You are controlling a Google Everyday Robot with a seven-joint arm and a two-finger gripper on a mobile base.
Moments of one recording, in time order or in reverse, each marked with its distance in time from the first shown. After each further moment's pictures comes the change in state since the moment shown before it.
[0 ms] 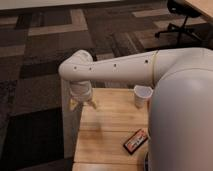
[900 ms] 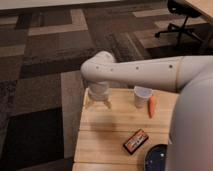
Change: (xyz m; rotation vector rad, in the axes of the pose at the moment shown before) arm -0.002 -0.120 0.013 -0.027 0.005 0.034
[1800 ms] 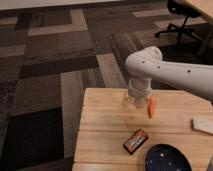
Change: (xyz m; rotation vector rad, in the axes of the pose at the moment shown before) arm 0.005 -0.132 -0.035 0.089 -0.006 0.135
